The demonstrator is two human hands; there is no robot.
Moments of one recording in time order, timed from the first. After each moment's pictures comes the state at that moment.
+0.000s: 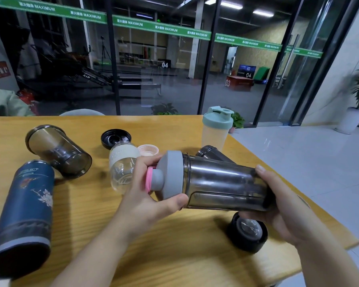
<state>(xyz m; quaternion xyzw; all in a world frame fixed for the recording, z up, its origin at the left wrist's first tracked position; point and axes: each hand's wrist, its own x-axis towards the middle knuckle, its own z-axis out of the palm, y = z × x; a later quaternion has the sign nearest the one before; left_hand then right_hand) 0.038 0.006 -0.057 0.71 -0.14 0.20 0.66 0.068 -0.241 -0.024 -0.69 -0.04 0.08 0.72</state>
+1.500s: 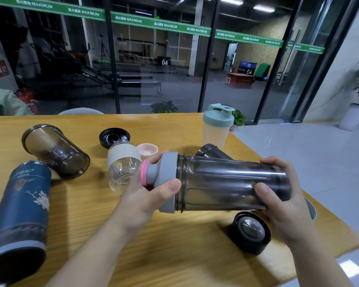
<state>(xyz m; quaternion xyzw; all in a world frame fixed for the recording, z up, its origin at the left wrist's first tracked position) 0.047 0.005 -0.052 0.63 -0.10 0.07 0.76 0.069 -0.240 -0.045 -0.72 -0.17 -0.17 0.65</state>
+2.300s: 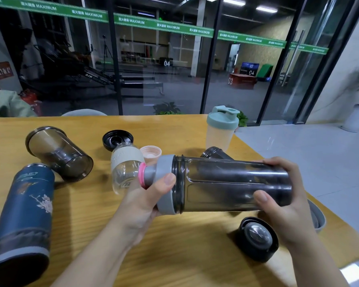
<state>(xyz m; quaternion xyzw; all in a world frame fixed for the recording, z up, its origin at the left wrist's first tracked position) 0.046 0.007 -0.050 0.58 -0.04 0.04 0.82 0.076 -0.230 -0.043 -0.72 -0.25 -0.25 0.60</state>
